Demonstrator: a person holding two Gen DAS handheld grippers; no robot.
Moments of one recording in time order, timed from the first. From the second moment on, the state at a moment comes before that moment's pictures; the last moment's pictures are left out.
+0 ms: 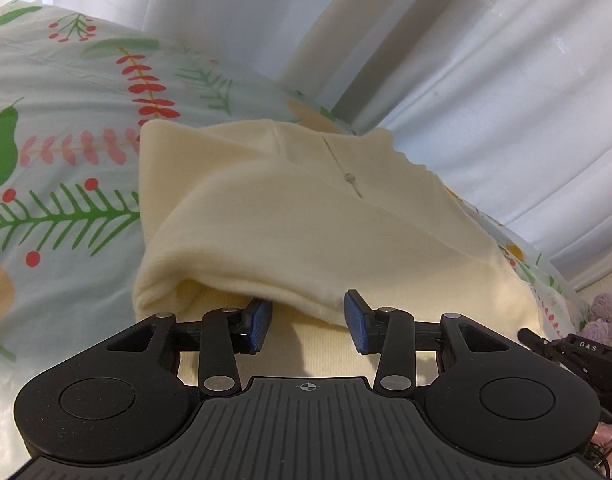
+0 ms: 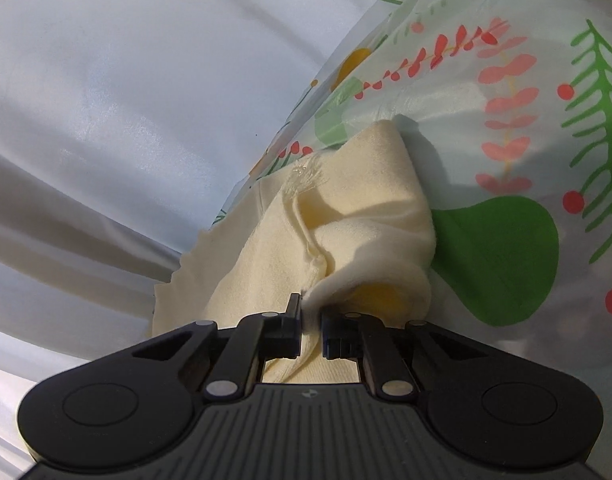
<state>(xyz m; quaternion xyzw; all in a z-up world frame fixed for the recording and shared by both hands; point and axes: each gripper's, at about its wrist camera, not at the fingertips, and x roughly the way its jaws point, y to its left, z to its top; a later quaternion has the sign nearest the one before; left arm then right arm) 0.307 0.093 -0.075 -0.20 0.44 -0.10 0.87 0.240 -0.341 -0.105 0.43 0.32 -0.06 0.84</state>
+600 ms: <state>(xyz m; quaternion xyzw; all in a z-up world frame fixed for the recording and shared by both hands) 0.300 0.103 -0.072 -0.13 0.44 -0.09 0.88 0.214 -0.334 -0.087 0.34 0.32 -0.04 0.89</state>
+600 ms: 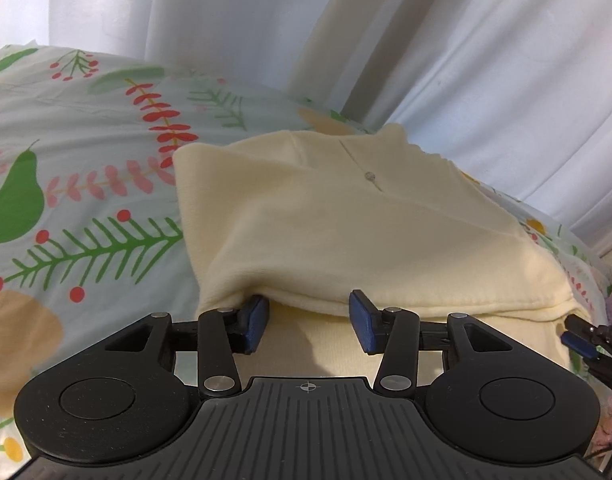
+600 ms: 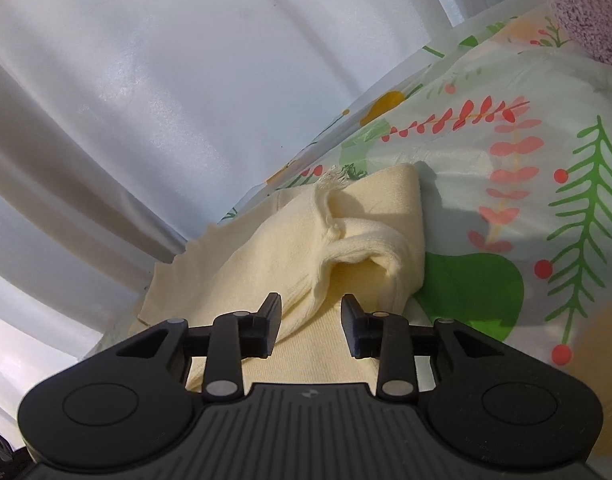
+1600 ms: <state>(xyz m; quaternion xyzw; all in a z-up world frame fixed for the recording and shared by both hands) 0.231 0.099 -0.037 -0.05 0.46 -0.03 0.89 0.075 -0.298 -0.033 0.12 0.33 0.02 0.94</state>
